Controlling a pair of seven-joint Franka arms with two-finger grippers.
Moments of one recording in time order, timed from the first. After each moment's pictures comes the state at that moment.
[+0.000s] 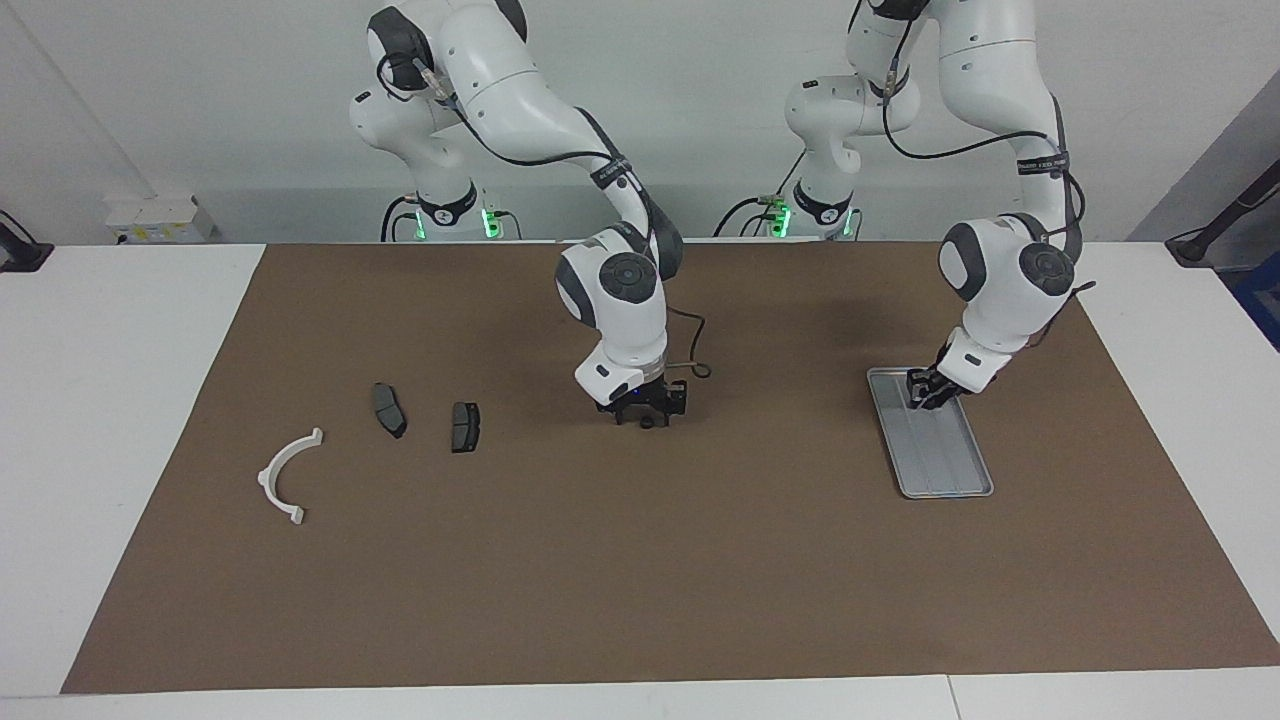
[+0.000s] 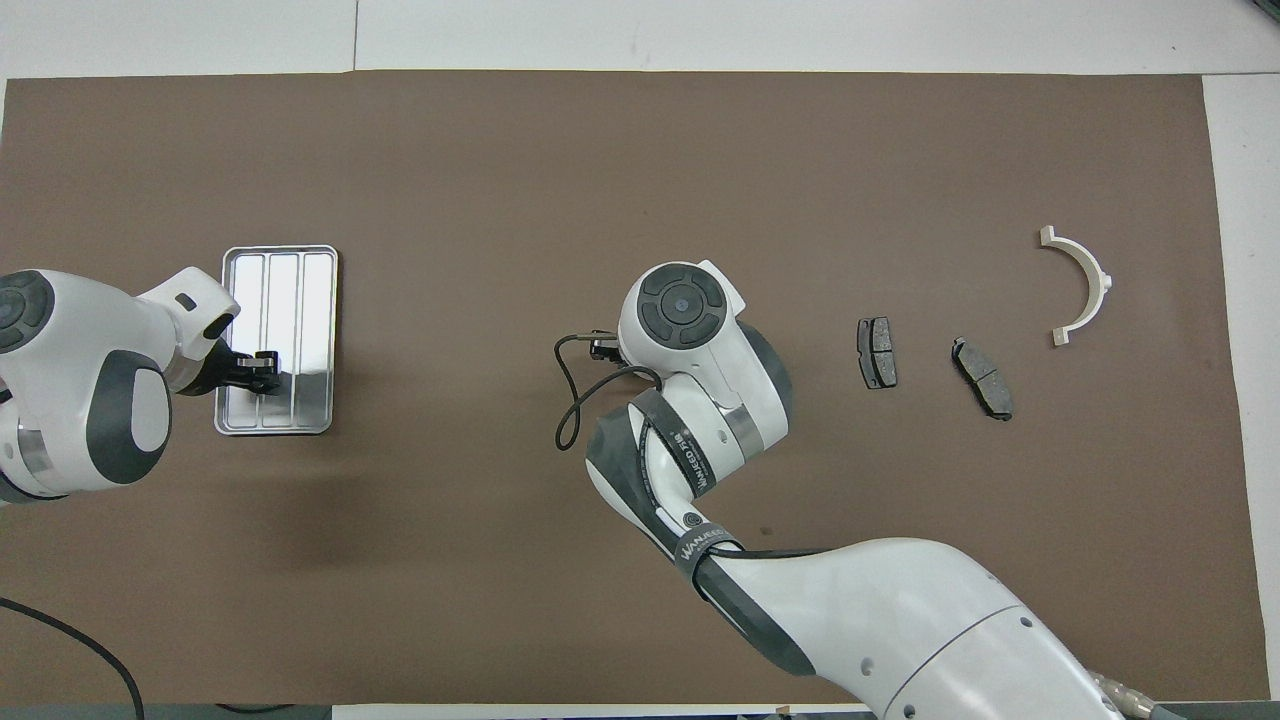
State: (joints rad) left arm 0.00 0.18 0.05 -2.20 -0.02 2.34 0.07; right arm 0.61 0.54 -0.02 -1.71 0.08 2.30 0.66
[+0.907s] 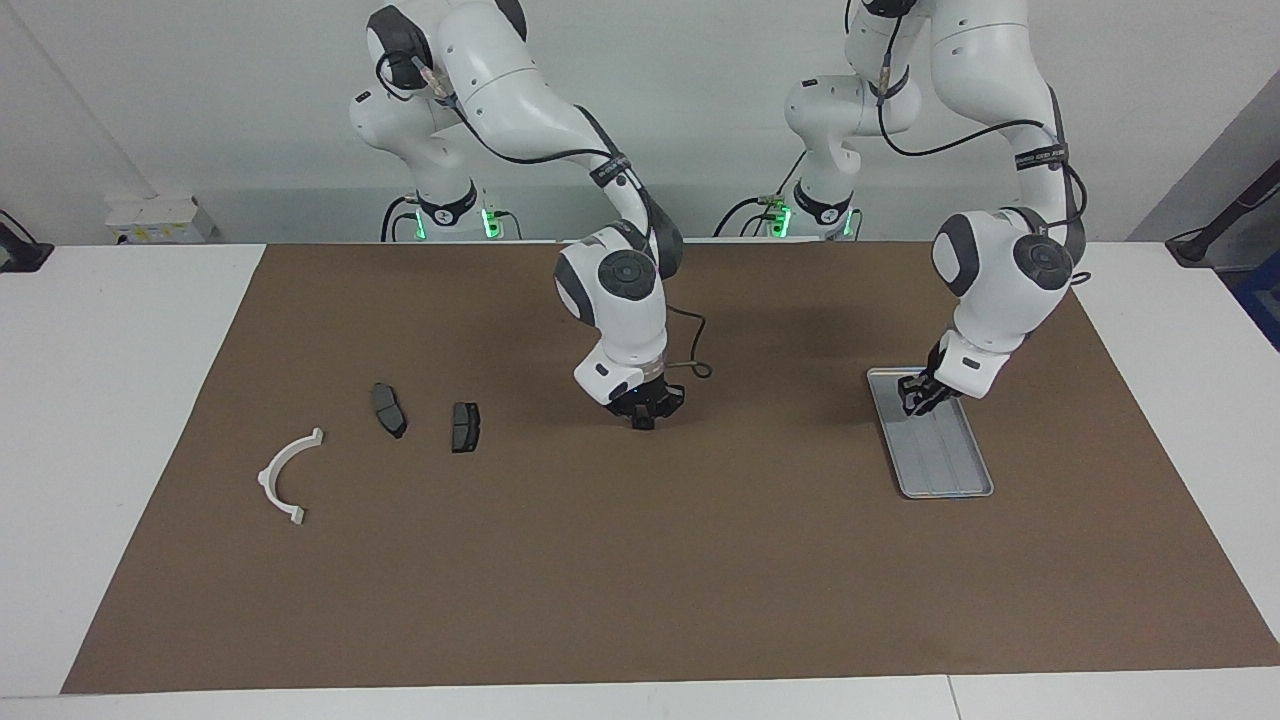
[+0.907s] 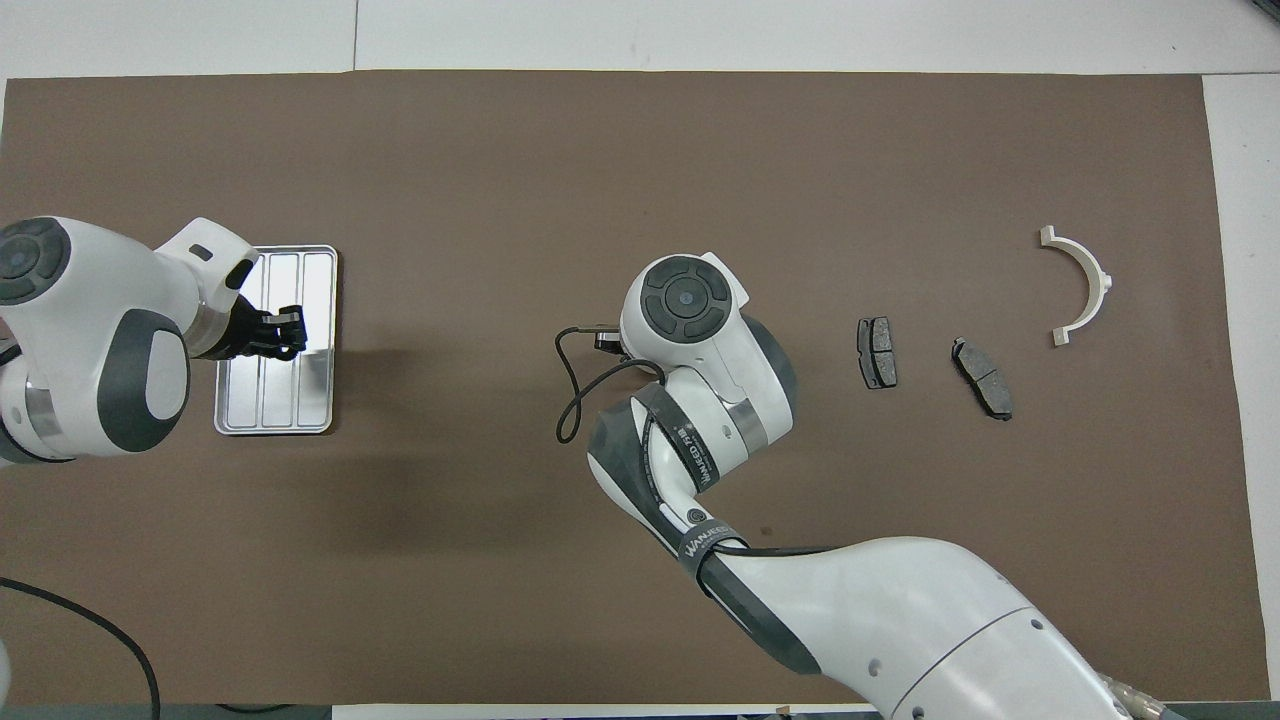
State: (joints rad) left arm -0.10 0.18 0.03 -2.05 -0.04 2.22 -0.24; right arm 0.60 0.53 -0.03 -1.68 0.07 2.29 0.66
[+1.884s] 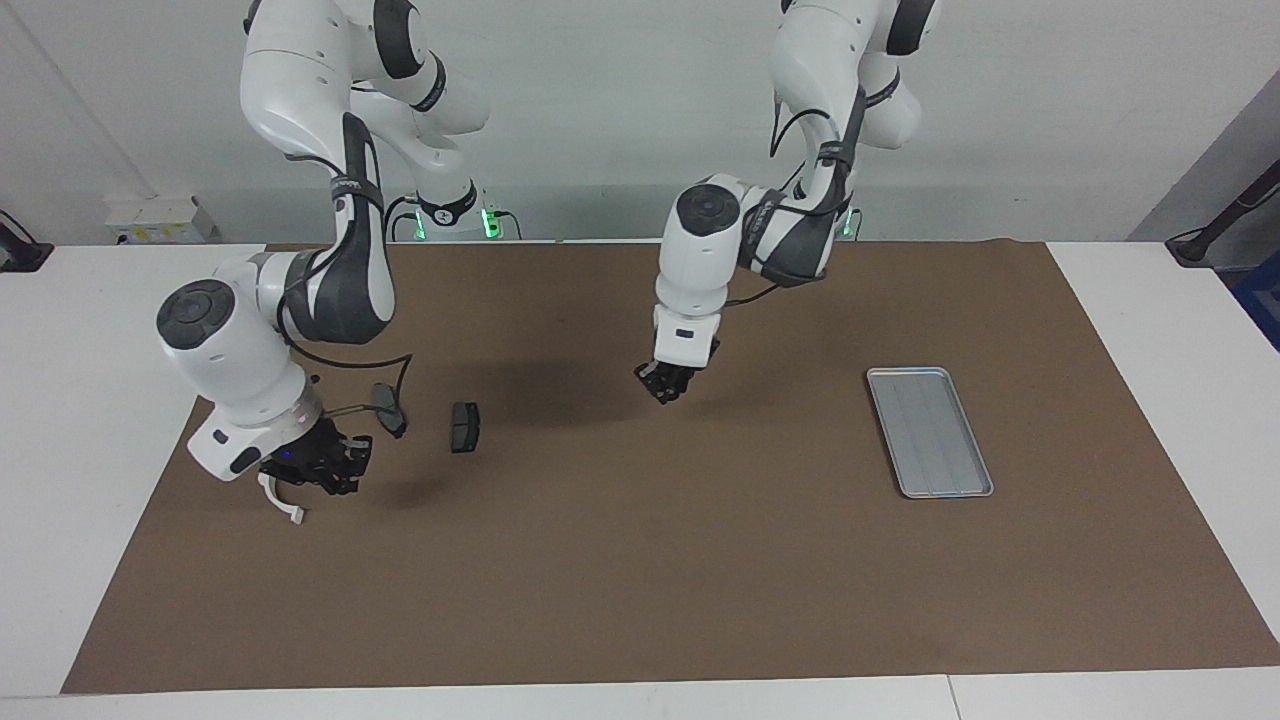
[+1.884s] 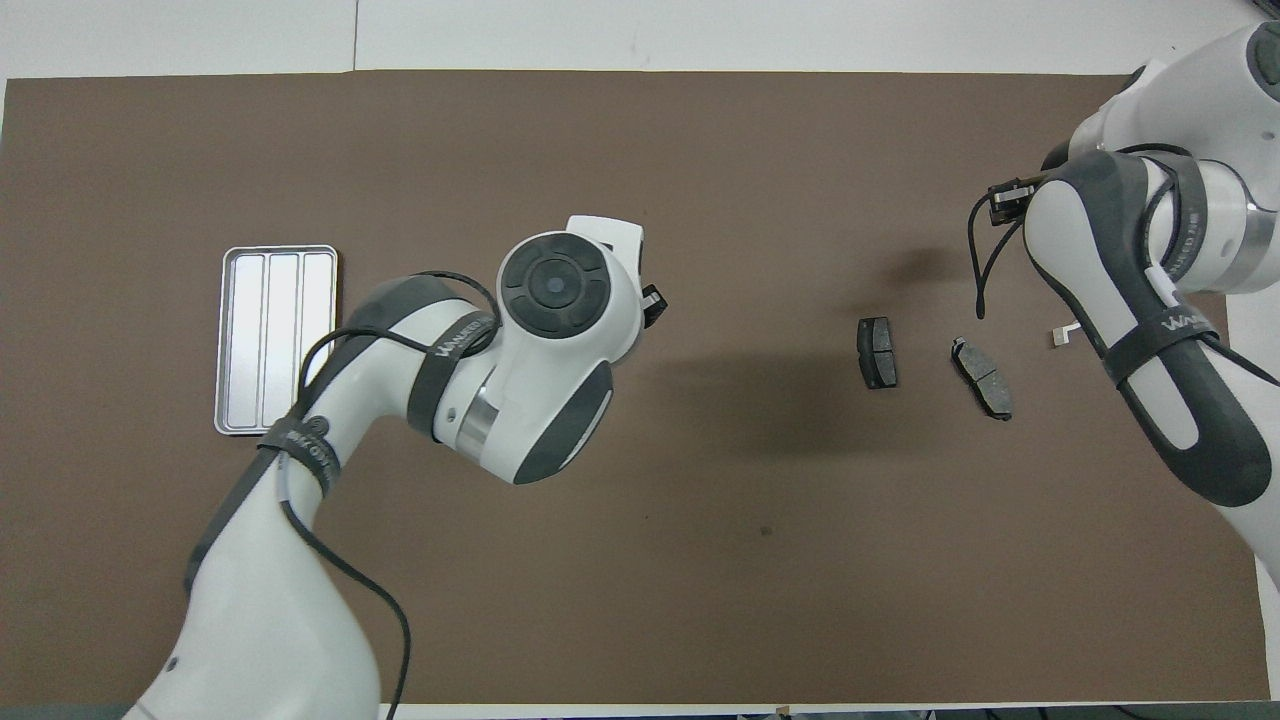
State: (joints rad) left arm -0.70 0.43 0.02 -1.64 -0.04 2.15 -1.19; right arm -0.03 0.47 -0.04 -1.55 0.04 2.05 -0.21
